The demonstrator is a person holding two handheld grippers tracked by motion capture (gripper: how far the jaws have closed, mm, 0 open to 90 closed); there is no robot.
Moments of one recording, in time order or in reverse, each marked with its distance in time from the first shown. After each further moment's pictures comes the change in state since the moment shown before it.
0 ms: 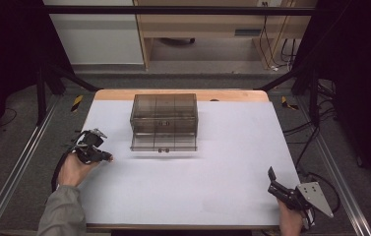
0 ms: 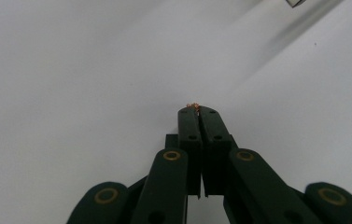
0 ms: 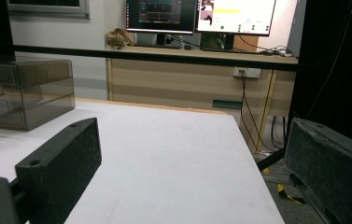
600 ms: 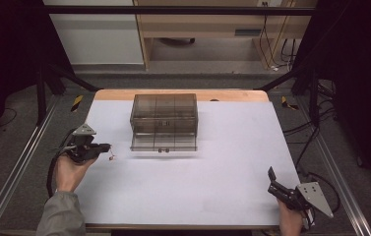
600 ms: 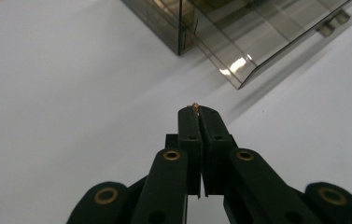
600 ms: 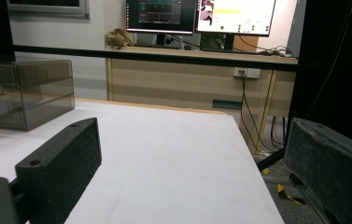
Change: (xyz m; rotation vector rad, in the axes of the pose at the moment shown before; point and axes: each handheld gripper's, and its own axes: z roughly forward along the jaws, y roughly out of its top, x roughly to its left) left arm -0.013 -0.007 -0.039 -0.316 0.011 -0.003; right arm 0.000 0.000 0.000 0.000 -0.001 -0.001
